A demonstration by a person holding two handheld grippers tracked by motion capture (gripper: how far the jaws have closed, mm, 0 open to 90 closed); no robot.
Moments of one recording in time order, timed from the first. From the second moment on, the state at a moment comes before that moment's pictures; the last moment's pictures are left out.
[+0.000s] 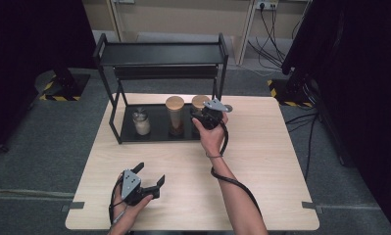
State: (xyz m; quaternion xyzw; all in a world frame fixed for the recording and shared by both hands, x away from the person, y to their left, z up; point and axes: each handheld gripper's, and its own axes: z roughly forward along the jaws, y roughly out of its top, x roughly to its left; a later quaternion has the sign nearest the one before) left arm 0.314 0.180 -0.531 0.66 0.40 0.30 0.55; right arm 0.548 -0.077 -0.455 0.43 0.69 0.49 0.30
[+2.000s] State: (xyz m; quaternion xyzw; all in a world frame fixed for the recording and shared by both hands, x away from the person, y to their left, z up) left arm 0.313 0.179 -0.531 0.67 0.40 0.31 0.55; right arm 0.504 -0.086 -0.436 0.46 0.69 0.48 0.28
